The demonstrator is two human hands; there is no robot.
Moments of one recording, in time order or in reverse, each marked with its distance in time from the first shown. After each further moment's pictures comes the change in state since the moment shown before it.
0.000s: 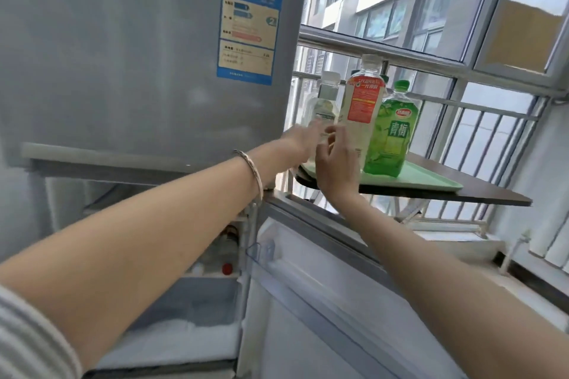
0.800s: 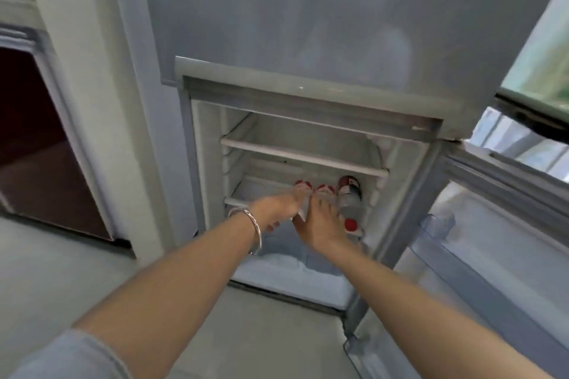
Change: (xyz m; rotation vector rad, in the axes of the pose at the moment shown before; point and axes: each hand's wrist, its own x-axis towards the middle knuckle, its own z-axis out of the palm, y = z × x) left_hand -0.027 -0.341 -0.100 0.289 -0.124 -0.685; right_hand -0.224 -0.025 0.268 -0.202 -1.015 0.114
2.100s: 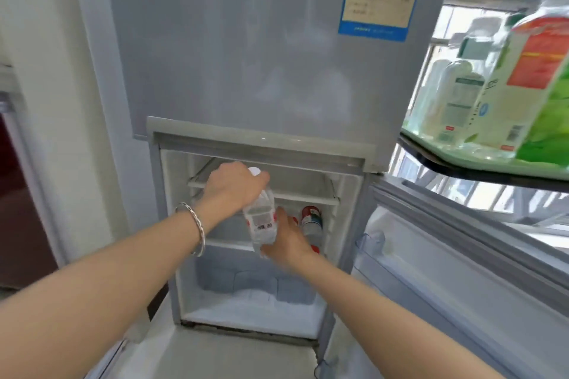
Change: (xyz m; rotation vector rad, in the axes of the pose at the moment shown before) left_hand -0.066 0.052 -0.074 0.180 0.674 0.259; right_hand -0.020 -0.018 -0.053 0.175 -0.005 -0.067
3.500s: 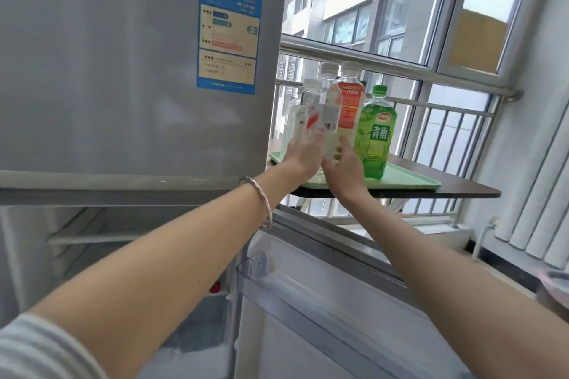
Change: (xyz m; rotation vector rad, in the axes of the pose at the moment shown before) left_hand -0.075 0.297 0.003 -0.912 -0.430 0.542; right_hand -0.082 0.082 -0.307 0.148 0.886 0.050
